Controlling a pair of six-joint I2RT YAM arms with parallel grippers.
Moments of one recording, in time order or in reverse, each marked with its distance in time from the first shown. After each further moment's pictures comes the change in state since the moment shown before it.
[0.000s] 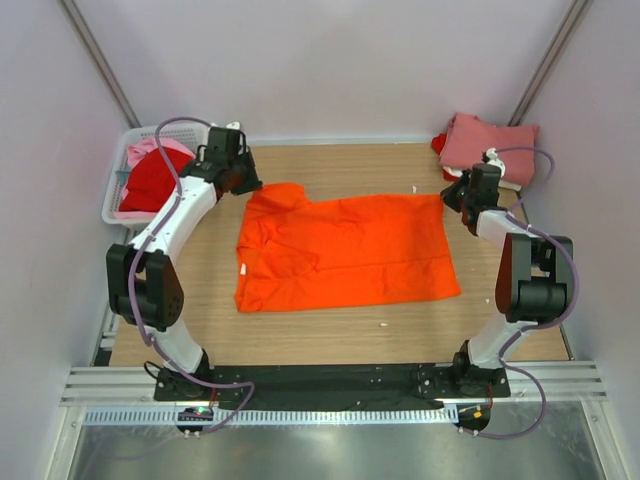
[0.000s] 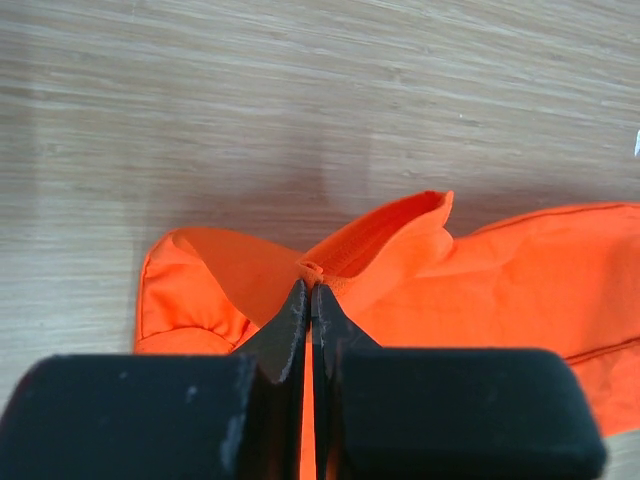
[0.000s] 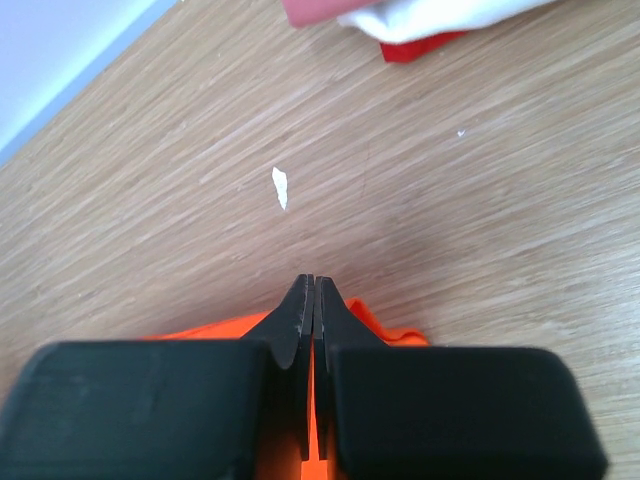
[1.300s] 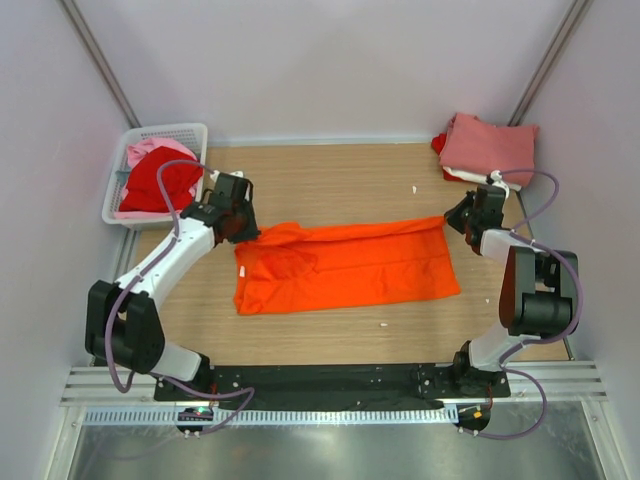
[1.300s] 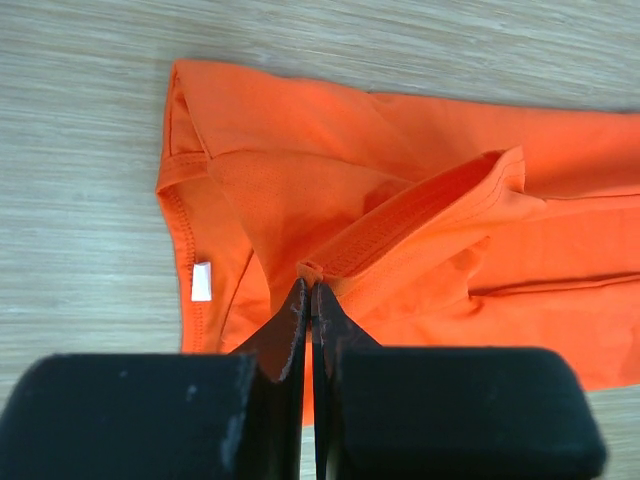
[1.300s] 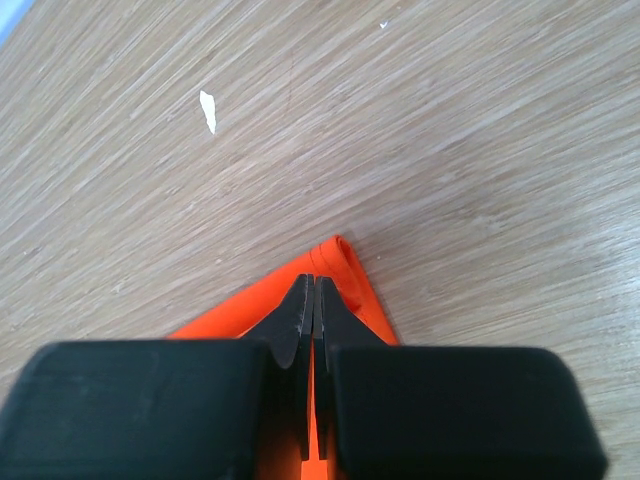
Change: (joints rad) left arm -0.097 -0.280 -0.406 -0.060 -0.122 -0.048; right arm -0.048 -0.095 -0.196 0.029 -0.018 -0.002
